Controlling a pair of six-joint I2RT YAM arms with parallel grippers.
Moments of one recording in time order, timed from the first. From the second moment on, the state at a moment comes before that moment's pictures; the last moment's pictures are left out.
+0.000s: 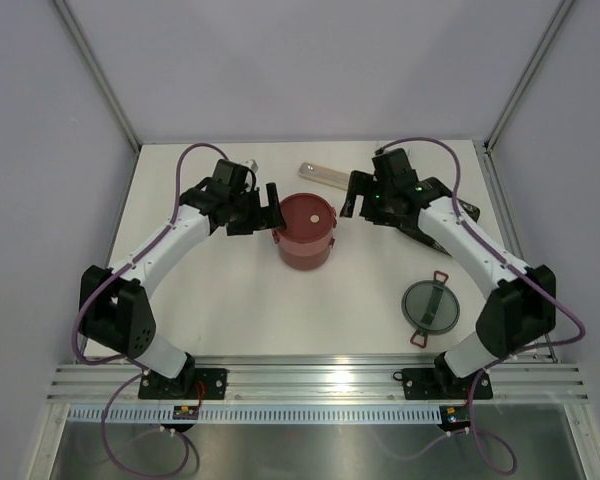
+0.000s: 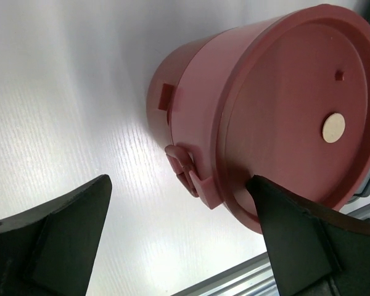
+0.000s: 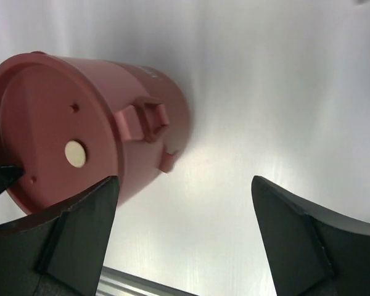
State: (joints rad) left arm -0.41 1.53 1.26 -0.61 0.17 -0.51; right arm 0.46 1.62 1.41 -0.65 -0.05 0.57
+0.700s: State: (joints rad) left arm -0.26 1.44 1.32 -0.66 0.18 -0.49; right arm 0.35 1.00 0.81 -1.14 0.31 1.08
